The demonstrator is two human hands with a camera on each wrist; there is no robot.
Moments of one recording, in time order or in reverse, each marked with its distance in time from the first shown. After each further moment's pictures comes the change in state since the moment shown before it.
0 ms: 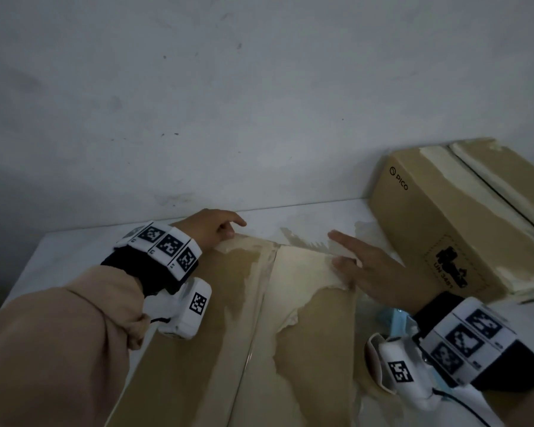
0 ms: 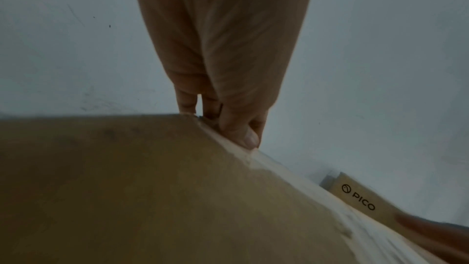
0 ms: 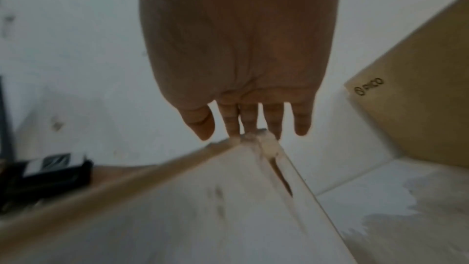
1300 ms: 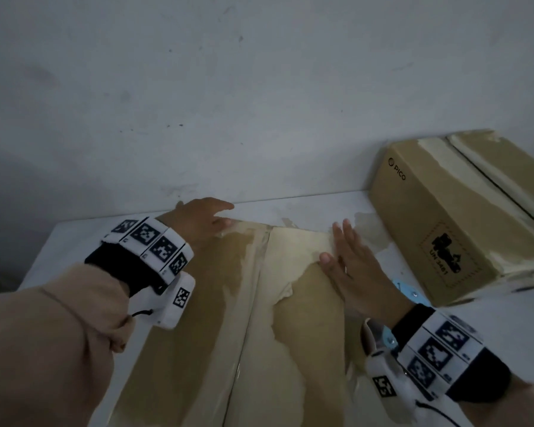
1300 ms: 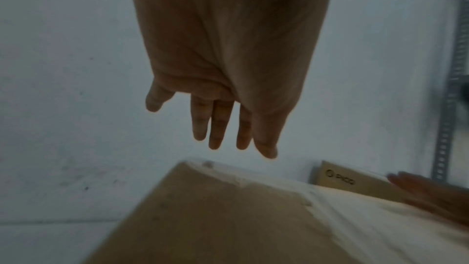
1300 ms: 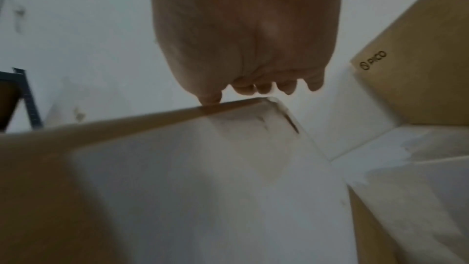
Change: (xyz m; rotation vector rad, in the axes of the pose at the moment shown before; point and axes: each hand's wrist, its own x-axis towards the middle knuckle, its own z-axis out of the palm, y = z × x) left_hand -0.027 -0.003 -0.003 0.202 0.050 -0.059; right_hand -0.026 -0.011 0.037 -0.188 0.086 0.139
